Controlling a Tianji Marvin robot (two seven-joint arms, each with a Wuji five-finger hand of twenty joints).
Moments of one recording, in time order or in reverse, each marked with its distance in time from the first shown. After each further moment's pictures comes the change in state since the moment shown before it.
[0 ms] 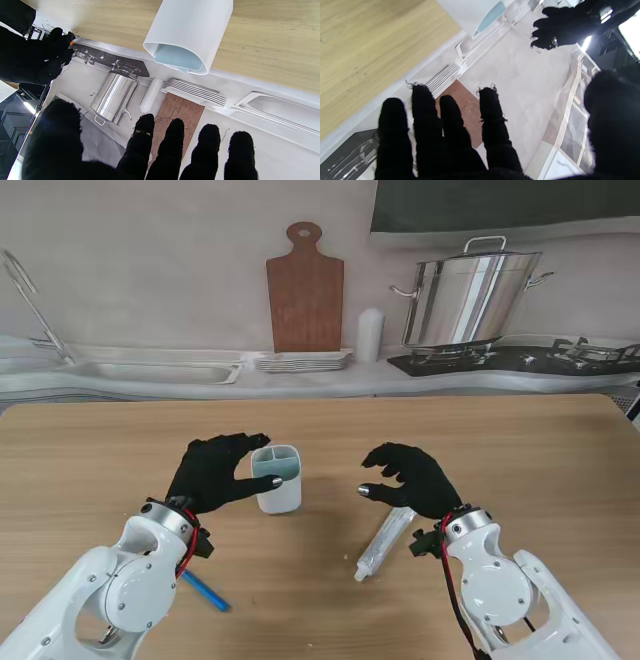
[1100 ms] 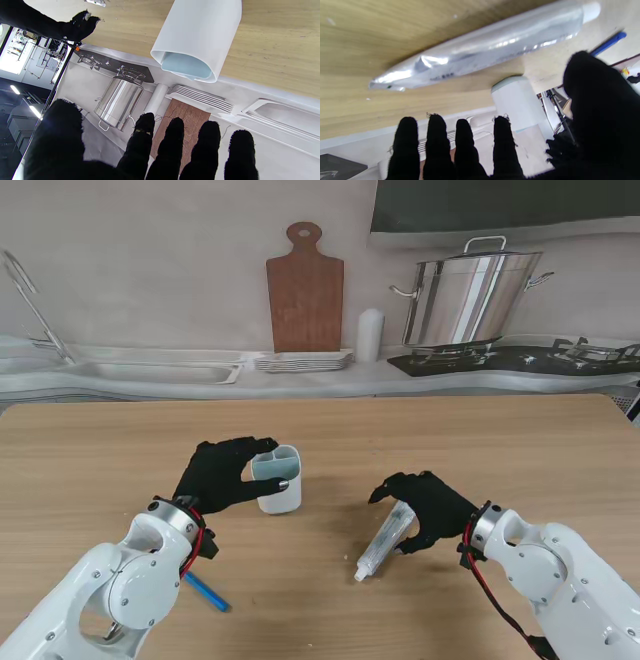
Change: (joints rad) left arm -0.022 0.003 0.021 0.009 -0.015 -0.008 -0.033; right arm 0.178 0.116 0.004 0.325 -0.397 -0.412 0.224; left_hand 0.011 0.005 0.000 0.000 0.011 0.000 0.007 0.011 0.011 -0.004 0.002 0.011 0.051 0.000 0.000 0.024 0.013 0.006 0.015 0.004; right_hand 0.165 -0.120 0.026 0.048 -0.549 -0.187 0.054 -0.019 -0.480 -0.184 0.097 0.014 -0.460 -0.167 -0.049 -0.041 -0.291 -0.208 -0.076 -0.025
